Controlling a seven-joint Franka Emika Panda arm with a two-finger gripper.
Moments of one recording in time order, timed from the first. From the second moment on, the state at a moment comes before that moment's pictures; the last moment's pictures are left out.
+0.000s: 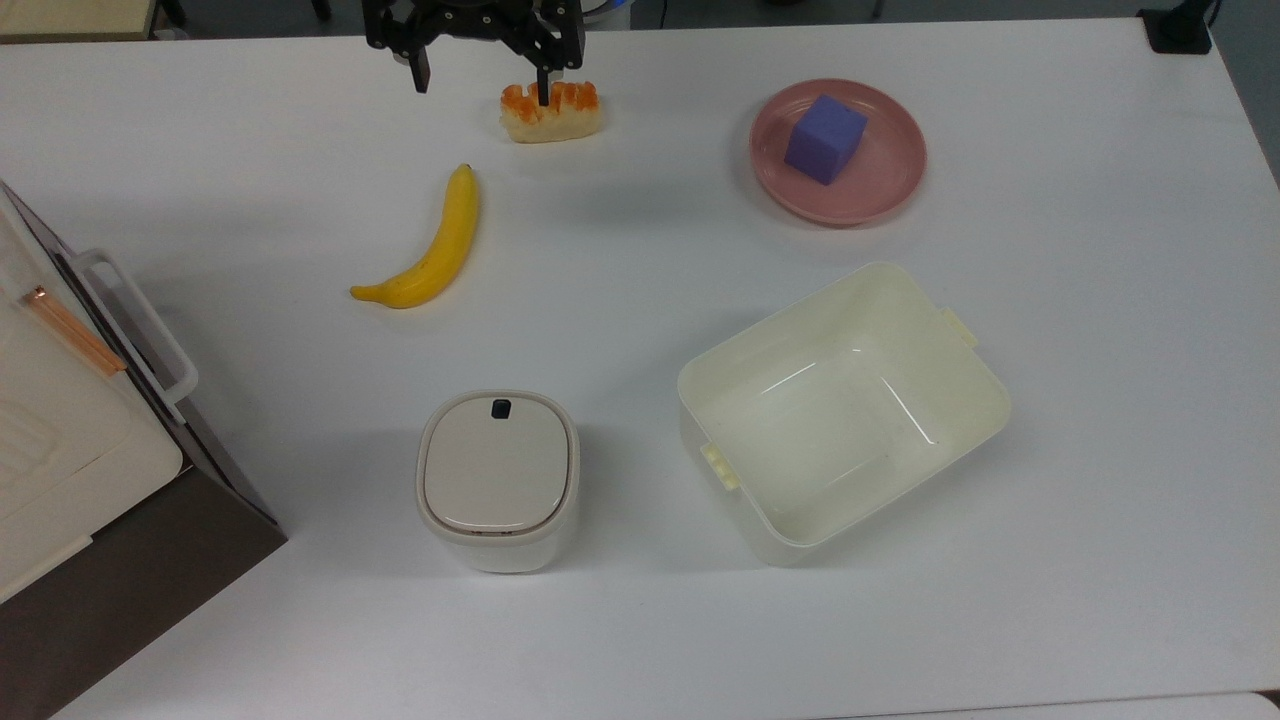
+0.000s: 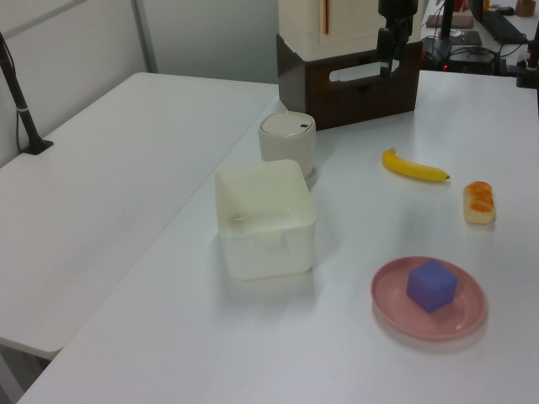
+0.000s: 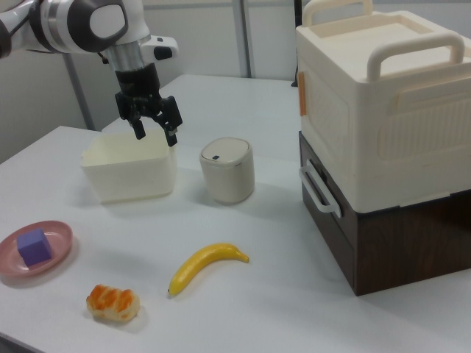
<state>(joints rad) 0.01 0.06 -0.03 -1.59 -0.05 1.67 0.06</state>
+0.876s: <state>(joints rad) 0.02 0.07 -0.02 -1.59 -0.05 1.67 0.06</state>
